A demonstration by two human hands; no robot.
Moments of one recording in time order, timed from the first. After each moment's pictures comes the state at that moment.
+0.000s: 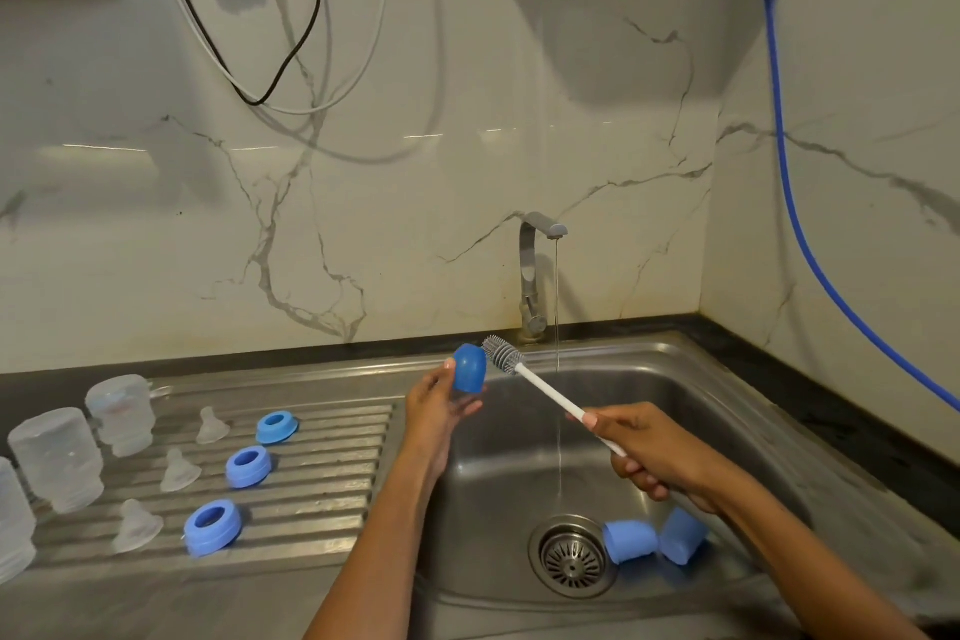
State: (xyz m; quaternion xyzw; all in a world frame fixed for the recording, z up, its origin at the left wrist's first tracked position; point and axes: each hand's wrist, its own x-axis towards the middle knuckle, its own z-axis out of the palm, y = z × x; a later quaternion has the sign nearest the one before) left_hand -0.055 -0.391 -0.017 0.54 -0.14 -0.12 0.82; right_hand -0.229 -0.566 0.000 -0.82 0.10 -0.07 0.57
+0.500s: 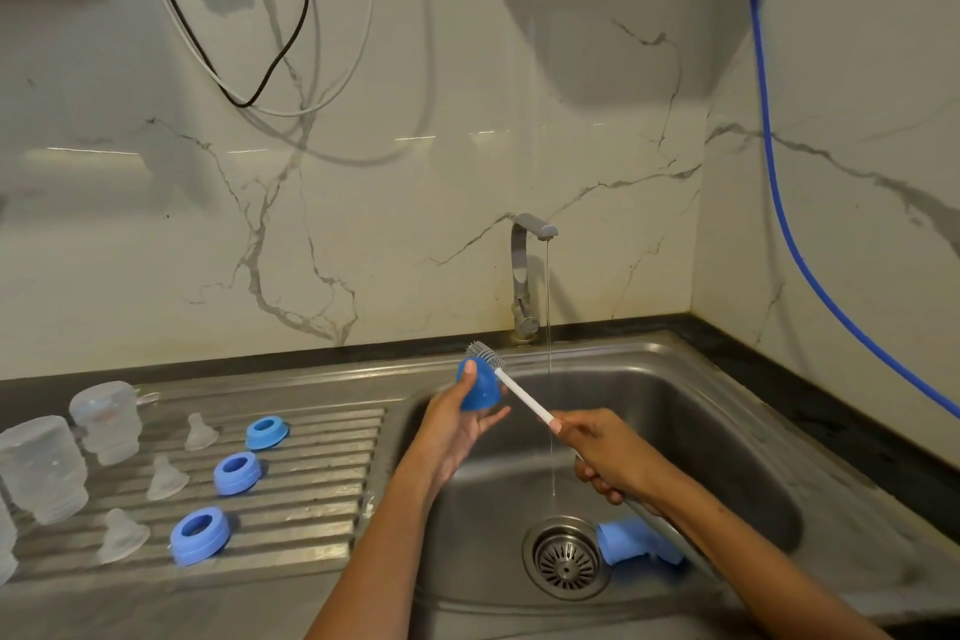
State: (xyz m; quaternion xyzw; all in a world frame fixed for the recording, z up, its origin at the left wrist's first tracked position) left_hand -0.063 -0.403 -0.015 0.46 -0.17 -0.25 0.83; right_hand -0.212 -0.541 -0.003 -0.85 0.12 -0.08 0.51
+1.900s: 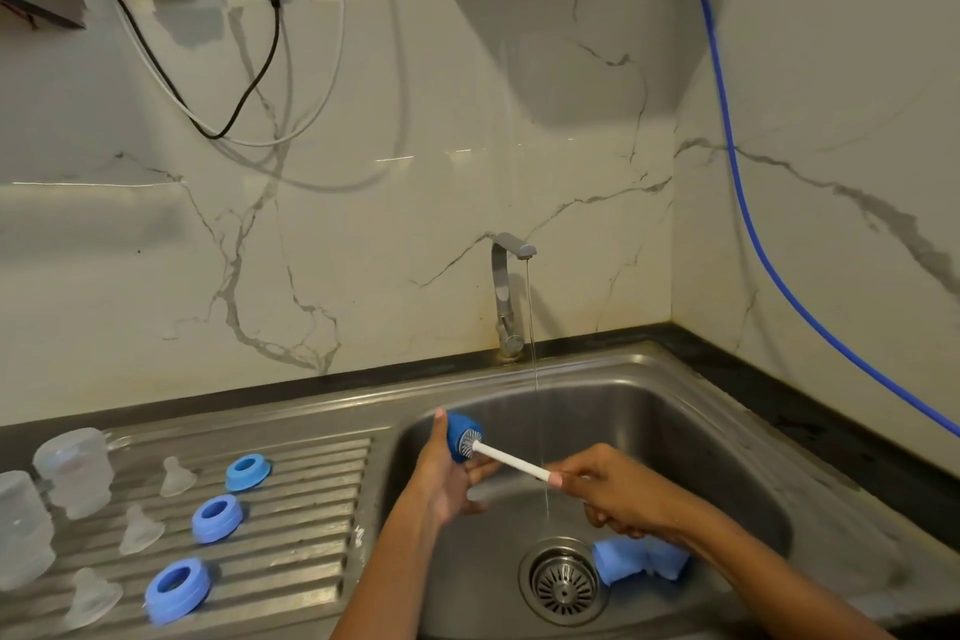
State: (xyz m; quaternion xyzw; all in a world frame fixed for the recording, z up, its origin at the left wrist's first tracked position) left_hand -0.057 -0.411 -0.041 0.53 -0.02 -0.36 0.77; right_hand -0.217 -0.560 -0.021 -0.88 0.08 -0.03 0.47
